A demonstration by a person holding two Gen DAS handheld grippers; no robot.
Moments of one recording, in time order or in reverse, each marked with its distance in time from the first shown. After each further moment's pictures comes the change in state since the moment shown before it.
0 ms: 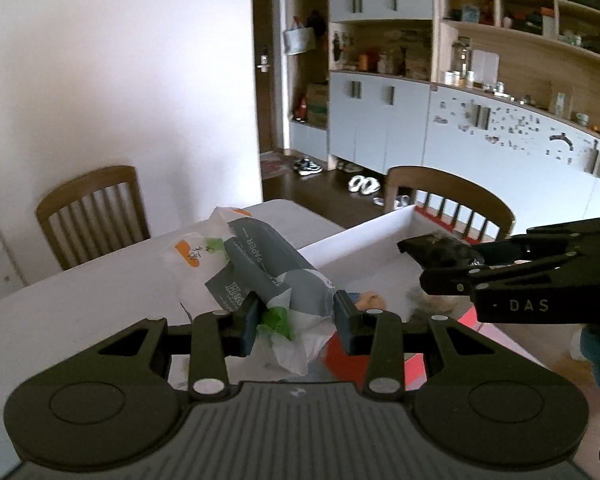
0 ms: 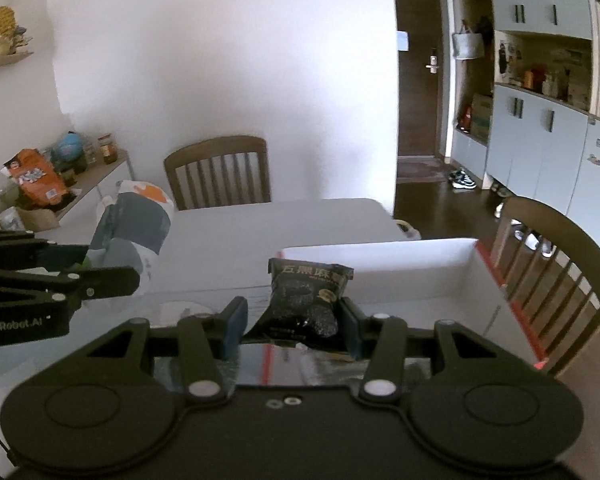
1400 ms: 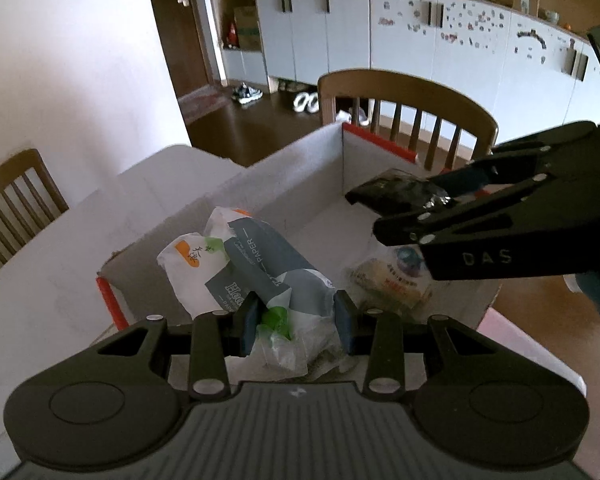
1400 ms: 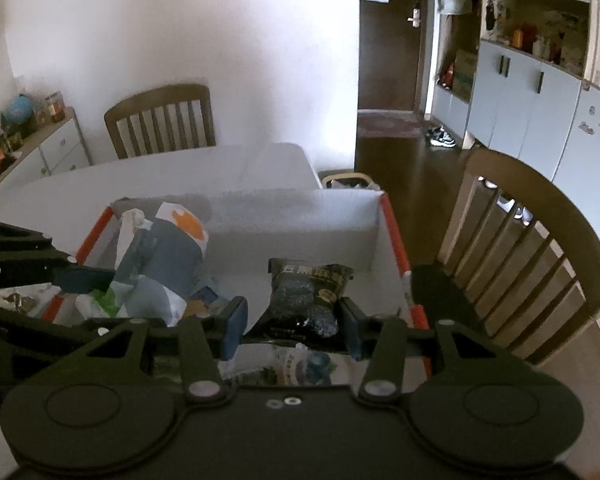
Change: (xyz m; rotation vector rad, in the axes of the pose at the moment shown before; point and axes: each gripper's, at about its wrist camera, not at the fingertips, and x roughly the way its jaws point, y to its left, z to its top) left arm 0.193 -0.110 0.017 0.176 0.259 -0.097; right arm 0.102 -0.136 -0.011 -0.017 0.159 -0.046
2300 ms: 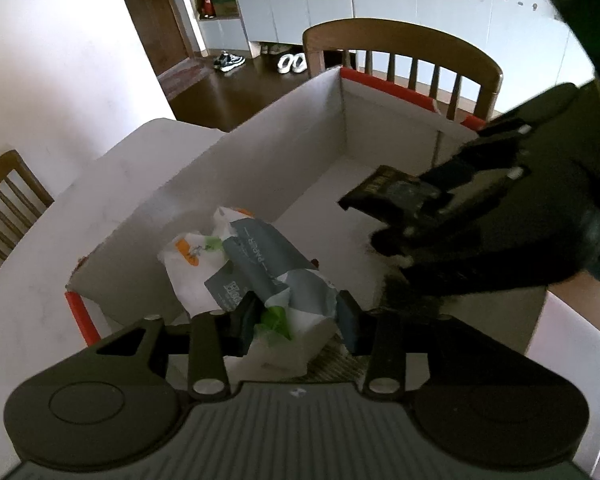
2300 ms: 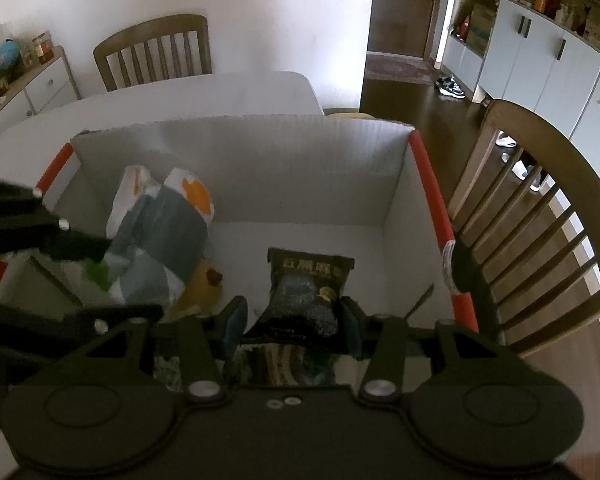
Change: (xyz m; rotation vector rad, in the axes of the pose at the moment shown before) left arm 0.043 0.005 0.016 0.099 0.117 0.000; right arm 0.055 -0.005 -0.001 -0.046 0.201 -0.013
